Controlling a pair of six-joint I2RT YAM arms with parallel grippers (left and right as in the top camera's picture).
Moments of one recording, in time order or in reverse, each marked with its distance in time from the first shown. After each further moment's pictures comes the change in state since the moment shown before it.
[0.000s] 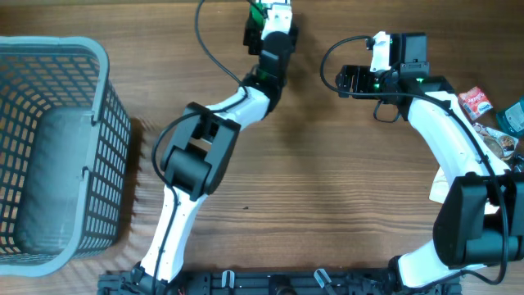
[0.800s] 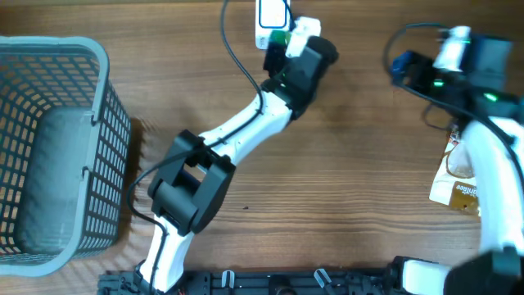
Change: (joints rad) left arm -0.171 -0.267 0.005 -0.751 -0.055 -0.254; right arm -0.251 -0.300 0.015 -0.156 -0.008 0.158
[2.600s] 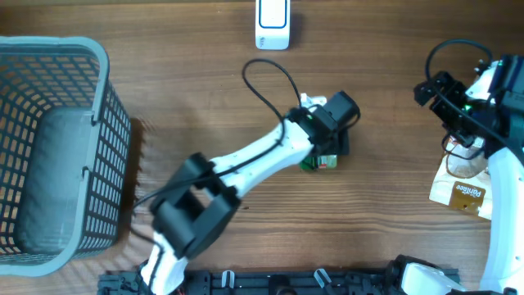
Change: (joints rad) left arm -0.148 -0.118 -0.097 -0.565 0.564 -0.687; right arm -0.113 -0.121 0.016 -0.331 -0.033 0.198
